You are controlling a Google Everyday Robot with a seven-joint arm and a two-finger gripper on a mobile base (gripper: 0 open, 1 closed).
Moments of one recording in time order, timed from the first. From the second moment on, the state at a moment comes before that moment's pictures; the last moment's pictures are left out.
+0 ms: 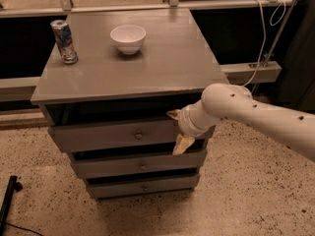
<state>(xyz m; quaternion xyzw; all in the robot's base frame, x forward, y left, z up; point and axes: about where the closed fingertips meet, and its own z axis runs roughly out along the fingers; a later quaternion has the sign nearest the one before) 0.595 -0.061 0.649 -0.75 0.60 0.03 0.28</state>
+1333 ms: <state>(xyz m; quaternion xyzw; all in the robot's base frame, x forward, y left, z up) 0.602 -0.069 0.651 -0.75 0.61 0.02 0.27</state>
